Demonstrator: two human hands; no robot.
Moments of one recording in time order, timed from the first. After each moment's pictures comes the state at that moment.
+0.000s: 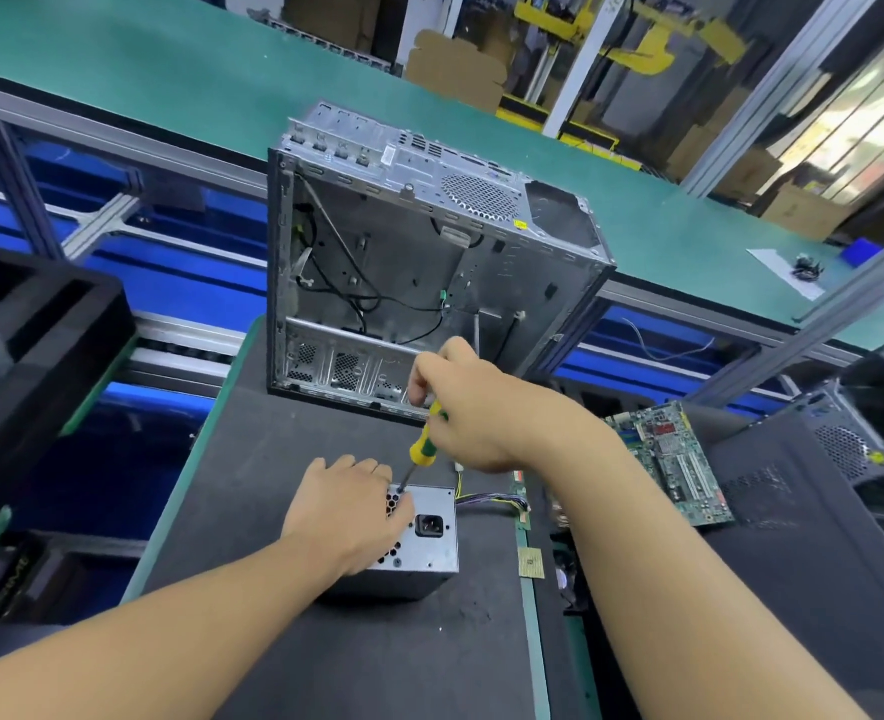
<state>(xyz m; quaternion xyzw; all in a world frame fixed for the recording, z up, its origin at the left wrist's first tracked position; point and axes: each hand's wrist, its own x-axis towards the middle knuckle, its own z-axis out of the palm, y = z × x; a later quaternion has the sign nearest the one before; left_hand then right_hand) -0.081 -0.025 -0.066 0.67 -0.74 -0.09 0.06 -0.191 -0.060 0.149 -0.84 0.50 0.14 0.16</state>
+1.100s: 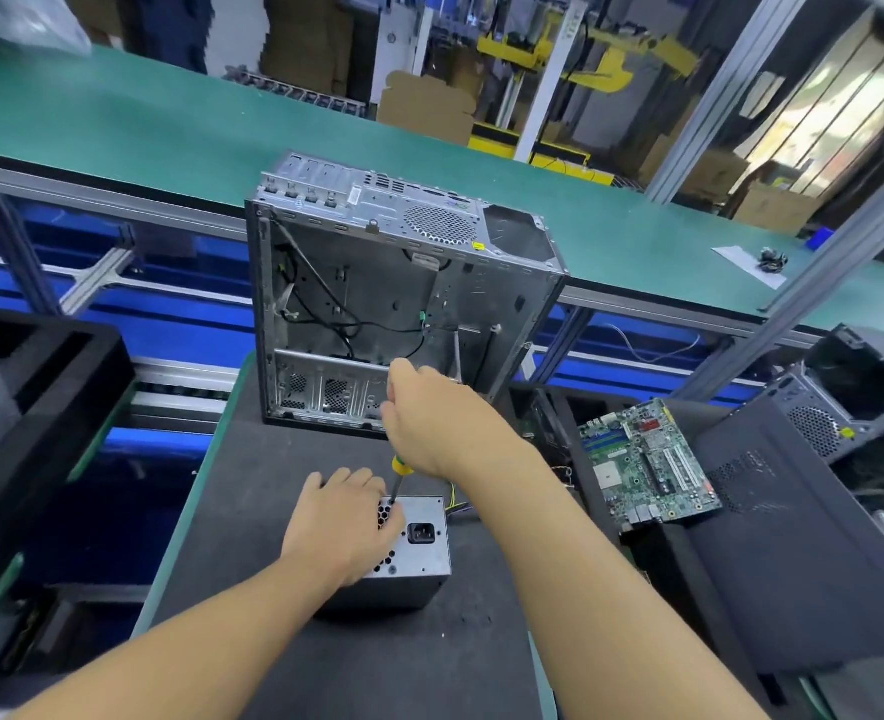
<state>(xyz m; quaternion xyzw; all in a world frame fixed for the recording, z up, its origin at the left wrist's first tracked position) -0.083 -0.019 -0.057 0.67 -0.73 -0.08 0.07 -0.181 -0.049 0.132 -0.83 0.55 0.03 0.12</state>
